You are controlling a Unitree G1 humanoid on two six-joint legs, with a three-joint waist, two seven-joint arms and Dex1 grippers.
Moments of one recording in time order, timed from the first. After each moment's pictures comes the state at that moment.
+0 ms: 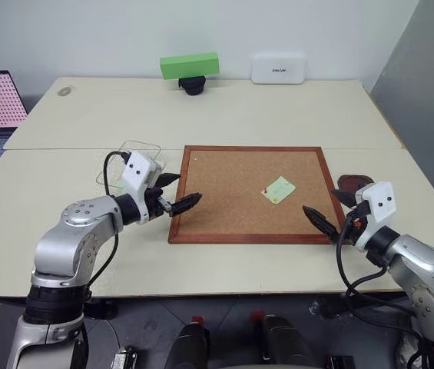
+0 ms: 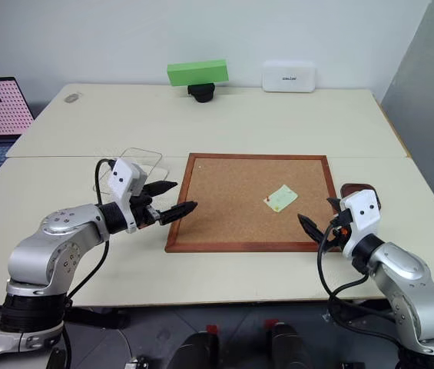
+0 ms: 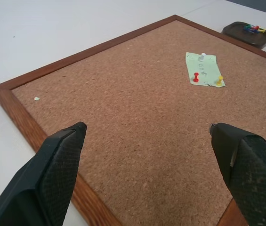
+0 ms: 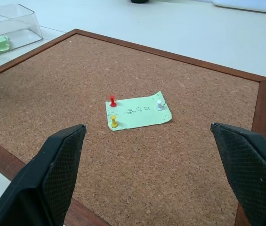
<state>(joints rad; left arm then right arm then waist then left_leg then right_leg) -0.36 0.62 0.08 -0.23 -0.43 0.71 -0.75 -0.01 -0.53 -0.19 -0.55 0.44 0.65 0.48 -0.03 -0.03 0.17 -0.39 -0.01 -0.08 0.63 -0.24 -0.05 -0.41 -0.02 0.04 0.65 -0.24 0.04</state>
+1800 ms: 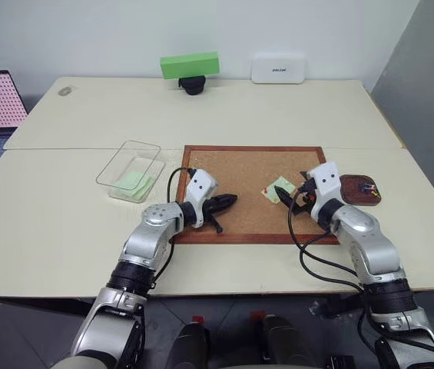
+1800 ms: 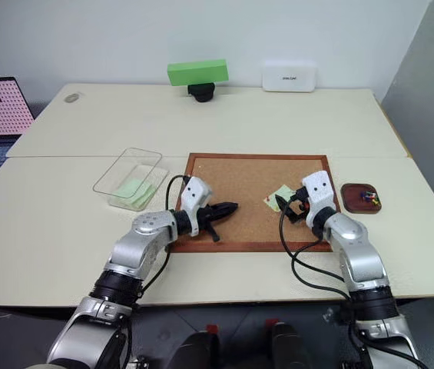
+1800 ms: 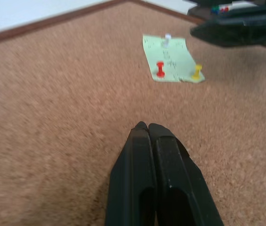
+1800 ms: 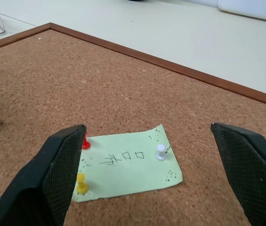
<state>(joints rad) -0.53 0.31 -0.19 0.32 -0.19 0.28 -0.80 -0.41 -0.34 0.05 0.08 0.16 0.33 0.43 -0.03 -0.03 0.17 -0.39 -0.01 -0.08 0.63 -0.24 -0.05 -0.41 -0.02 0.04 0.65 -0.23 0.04</state>
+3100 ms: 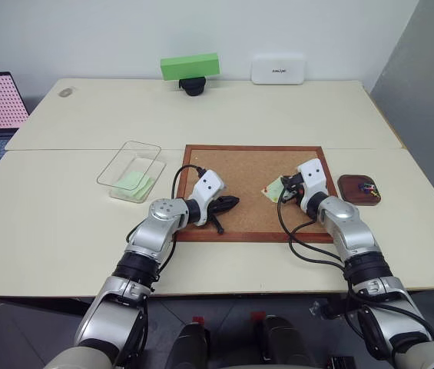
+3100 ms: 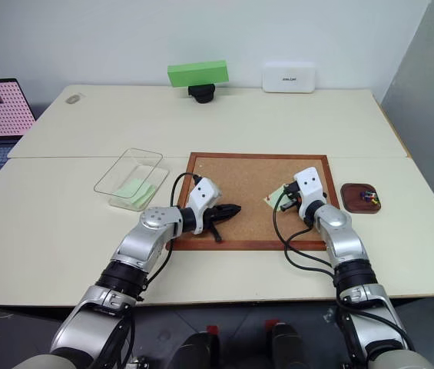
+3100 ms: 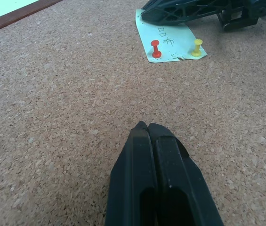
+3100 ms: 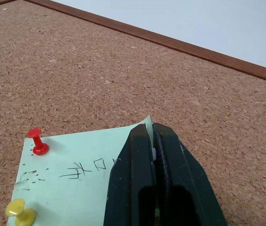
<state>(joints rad) -0.60 0.31 -0.21 0.39 -0.10 0.25 -0.82 -0.58 -0.29 0.05 0.48 0.09 0.16 0.43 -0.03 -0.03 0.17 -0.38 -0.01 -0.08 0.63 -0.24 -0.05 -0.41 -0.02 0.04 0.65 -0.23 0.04</state>
